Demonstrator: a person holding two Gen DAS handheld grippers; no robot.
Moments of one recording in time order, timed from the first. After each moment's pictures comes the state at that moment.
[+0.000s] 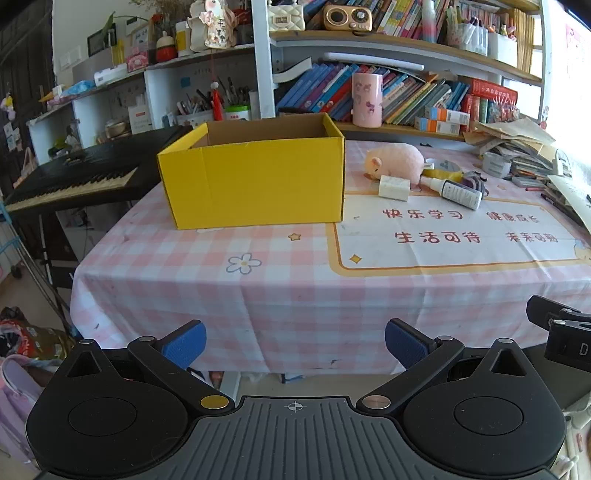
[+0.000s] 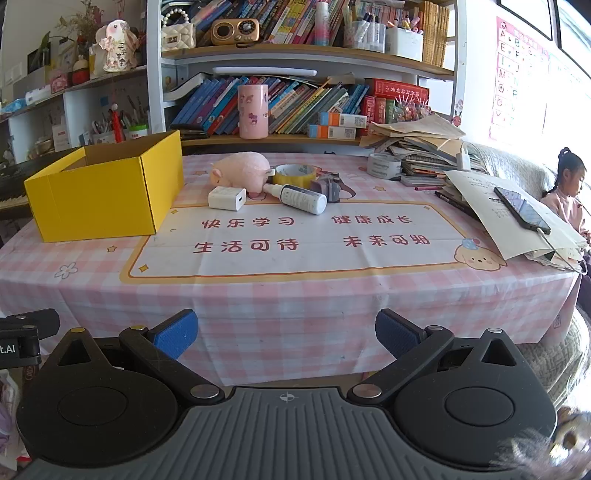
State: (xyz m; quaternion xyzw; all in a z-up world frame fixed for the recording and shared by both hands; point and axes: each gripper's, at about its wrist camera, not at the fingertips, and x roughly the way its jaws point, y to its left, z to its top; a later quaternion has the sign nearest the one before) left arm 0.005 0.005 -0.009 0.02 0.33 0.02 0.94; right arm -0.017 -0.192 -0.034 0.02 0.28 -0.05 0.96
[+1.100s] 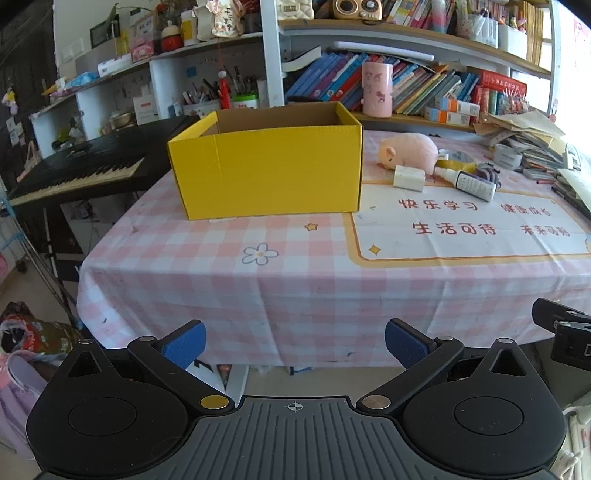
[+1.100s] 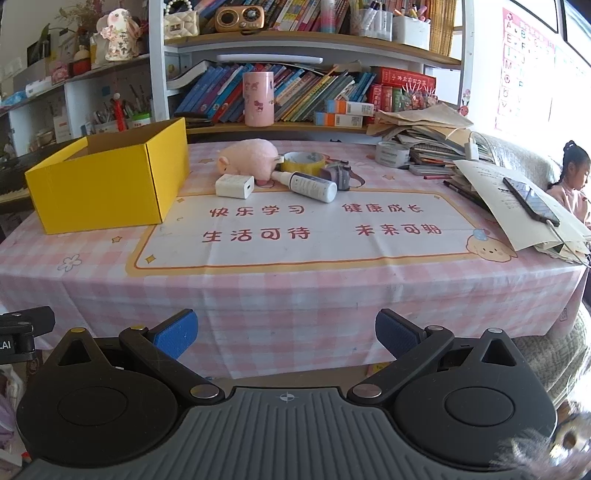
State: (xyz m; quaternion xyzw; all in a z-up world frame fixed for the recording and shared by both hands) left arm 0.012 0.019 -0.014 0.03 0.35 0.02 0.94; right arm -0.007 -0.180 -0.039 0.01 0.31 -0.04 0.95
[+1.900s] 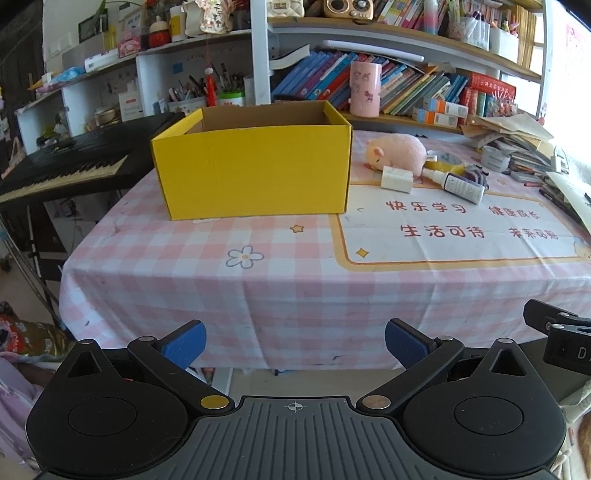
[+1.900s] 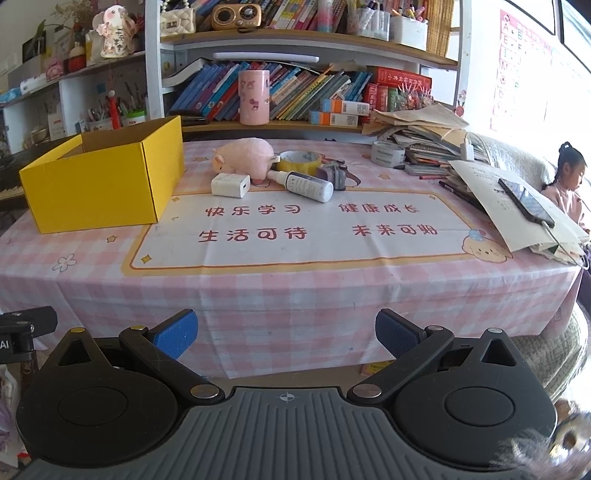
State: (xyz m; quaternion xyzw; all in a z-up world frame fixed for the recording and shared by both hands) left arm 0.022 0.023 -0.015 0.02 0.36 -0.01 0.93; right arm -0.003 -0.176 -0.036 0.01 0.31 -0.05 0.95
